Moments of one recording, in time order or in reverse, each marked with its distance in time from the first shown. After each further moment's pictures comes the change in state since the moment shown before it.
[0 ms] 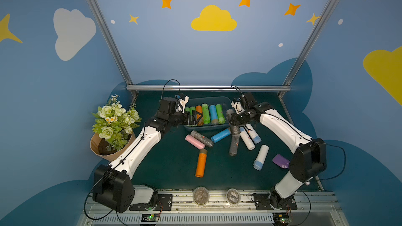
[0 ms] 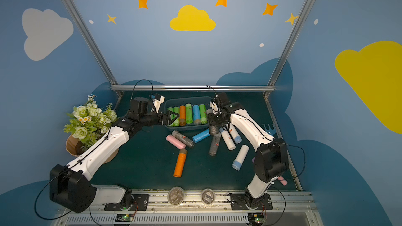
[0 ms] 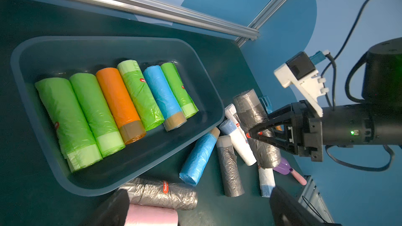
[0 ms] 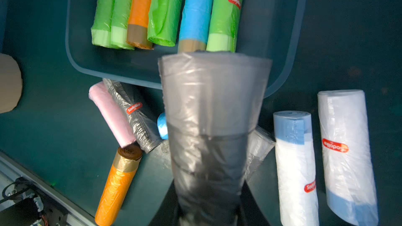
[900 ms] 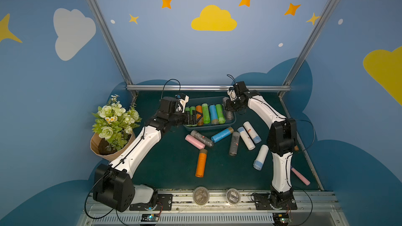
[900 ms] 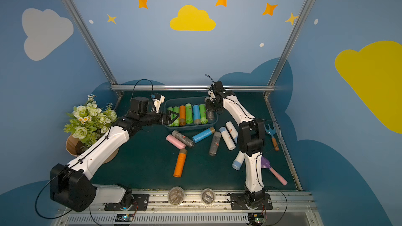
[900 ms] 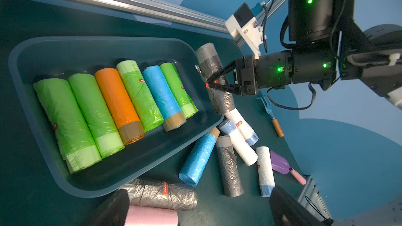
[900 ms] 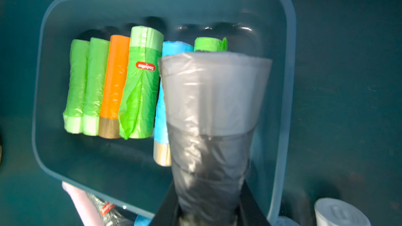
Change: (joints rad) left arm 0.002 0.005 0.003 0.000 0.007 0.000; right arm -0.067 0.454 0.460 0.030 -0.011 0.000
